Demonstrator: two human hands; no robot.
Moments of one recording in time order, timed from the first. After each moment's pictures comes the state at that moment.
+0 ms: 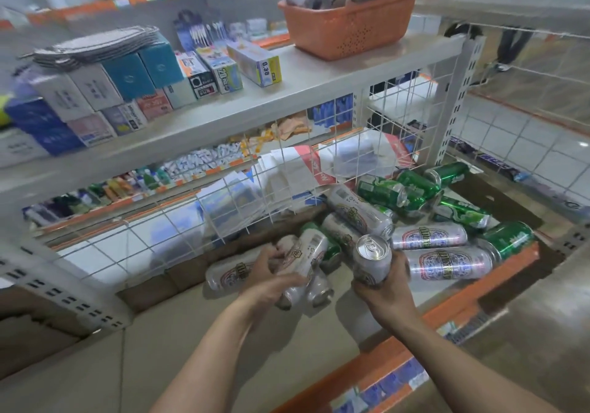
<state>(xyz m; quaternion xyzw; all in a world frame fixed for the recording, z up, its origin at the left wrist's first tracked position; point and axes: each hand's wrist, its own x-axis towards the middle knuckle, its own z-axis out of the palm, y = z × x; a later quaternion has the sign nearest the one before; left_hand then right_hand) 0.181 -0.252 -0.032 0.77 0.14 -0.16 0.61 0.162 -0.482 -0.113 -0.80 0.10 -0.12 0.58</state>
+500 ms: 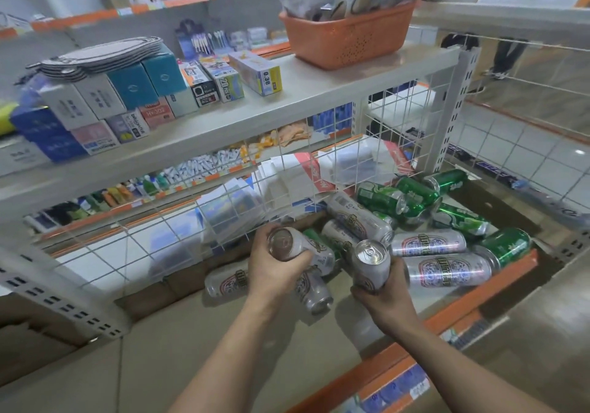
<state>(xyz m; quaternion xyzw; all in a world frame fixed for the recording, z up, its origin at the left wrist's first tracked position) 0.194 -0.277 -0.017 0.79 0.07 0.11 0.60 0.160 -0.482 -0.102 -0.79 0.10 -0.08 0.59</state>
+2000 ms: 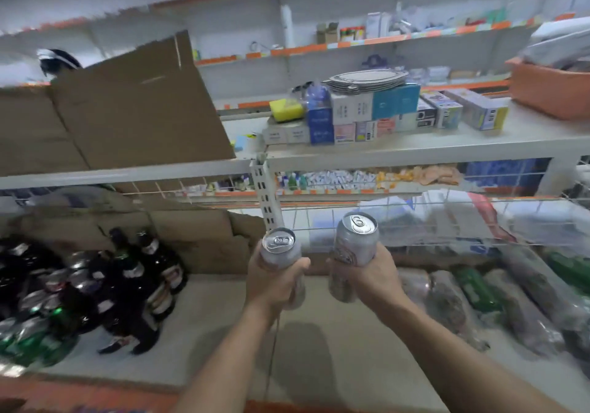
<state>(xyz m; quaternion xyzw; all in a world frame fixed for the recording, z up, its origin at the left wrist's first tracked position) 0.035 -0.049 0.047 0.68 0.25 0.29 0.63 0.126 -0.203 0.035 -0.70 -0.14 0.12 0.69</state>
